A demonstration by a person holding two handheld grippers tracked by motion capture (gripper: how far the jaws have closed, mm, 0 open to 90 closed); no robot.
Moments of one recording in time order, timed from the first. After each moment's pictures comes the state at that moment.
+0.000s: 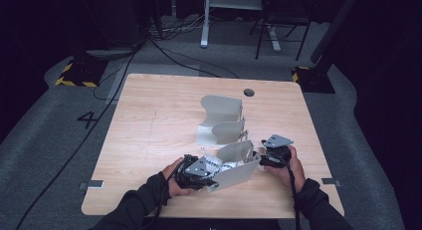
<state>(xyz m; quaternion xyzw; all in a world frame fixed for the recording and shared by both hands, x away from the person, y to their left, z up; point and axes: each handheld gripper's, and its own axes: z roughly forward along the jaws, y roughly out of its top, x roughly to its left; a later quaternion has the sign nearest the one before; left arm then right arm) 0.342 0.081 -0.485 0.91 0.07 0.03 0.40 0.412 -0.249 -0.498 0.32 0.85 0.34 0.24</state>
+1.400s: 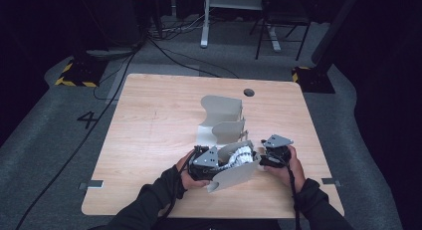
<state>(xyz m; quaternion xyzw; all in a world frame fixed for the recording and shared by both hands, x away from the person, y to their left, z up) 0.356 0.043 -0.461 0.87 0.05 0.04 0.49 0.412 -0.248 -0.499 0.31 0.85 0.34 0.24</state>
